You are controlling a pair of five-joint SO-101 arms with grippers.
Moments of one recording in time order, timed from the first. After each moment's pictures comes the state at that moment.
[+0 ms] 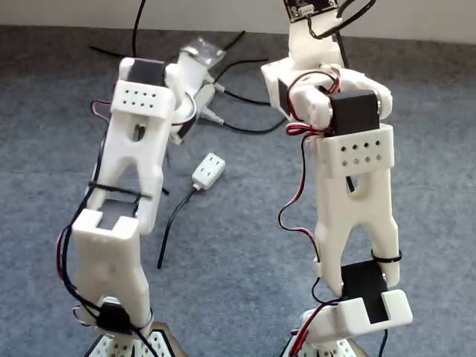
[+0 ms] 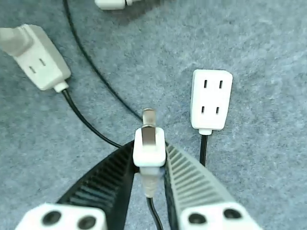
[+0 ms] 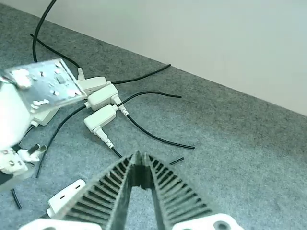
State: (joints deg) left arm 3.4 25.6 -40.3 99.6 -17.4; right arm -17.1 -1.5 -33.6 77.1 11.1
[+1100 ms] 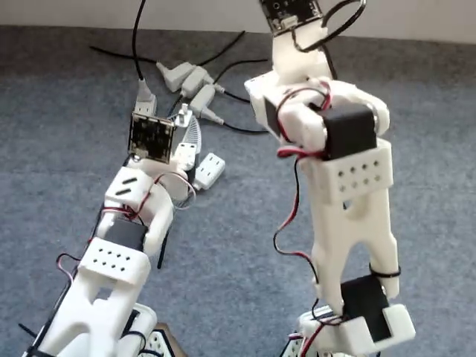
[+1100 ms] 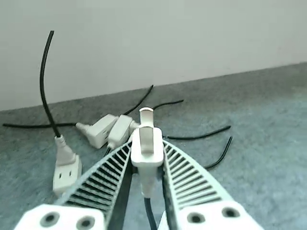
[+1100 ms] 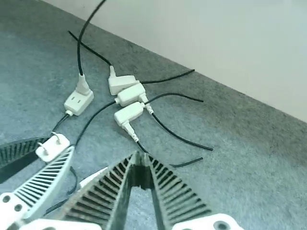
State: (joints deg) left arm 10.9 -49.6 66.3 0.7 4.5; right arm -23.3 -8.5 -34.3 83.5 11.1
